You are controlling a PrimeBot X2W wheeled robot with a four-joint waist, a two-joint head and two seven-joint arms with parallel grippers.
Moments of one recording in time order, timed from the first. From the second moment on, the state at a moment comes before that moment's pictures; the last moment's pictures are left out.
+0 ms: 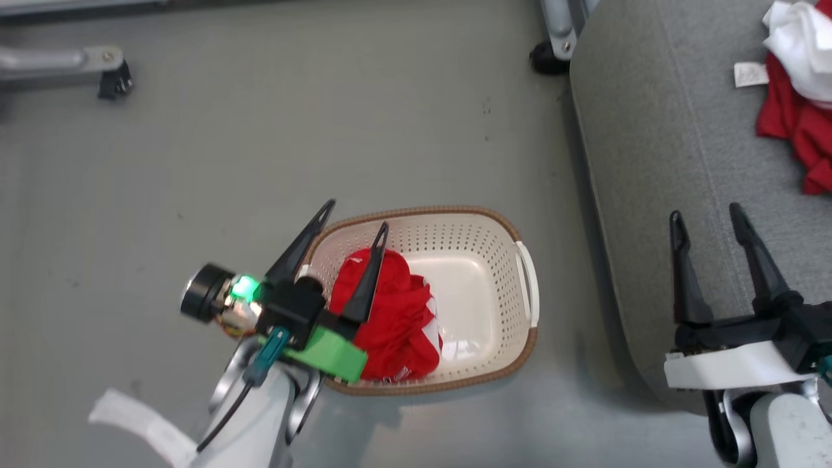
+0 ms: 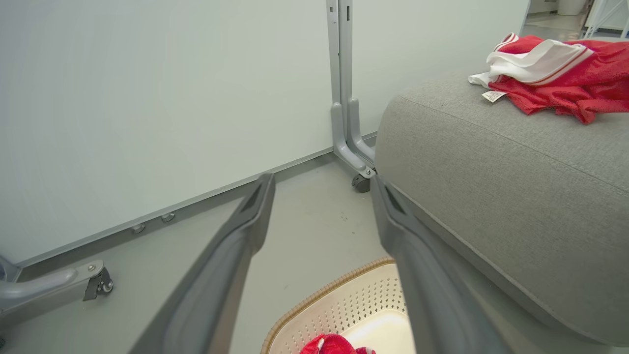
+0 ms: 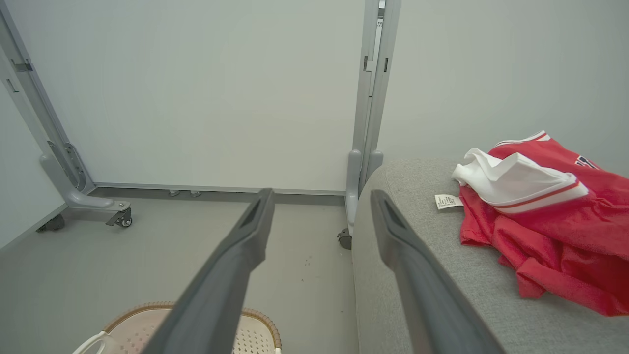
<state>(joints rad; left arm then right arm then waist) -0.29 0.08 -0.36 0.21 -0.02 -0.12 -0.26 -0.04 -0.09 -0.03 -0.09 0.06 0.13 -0.26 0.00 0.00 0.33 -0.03</state>
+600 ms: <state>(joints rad) -0.98 0.11 -1.02 0.94 -0.17 -0.13 -0.22 -0.25 -0.06 -0.03 -0.23 0.06 0.13 -0.26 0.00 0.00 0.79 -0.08</state>
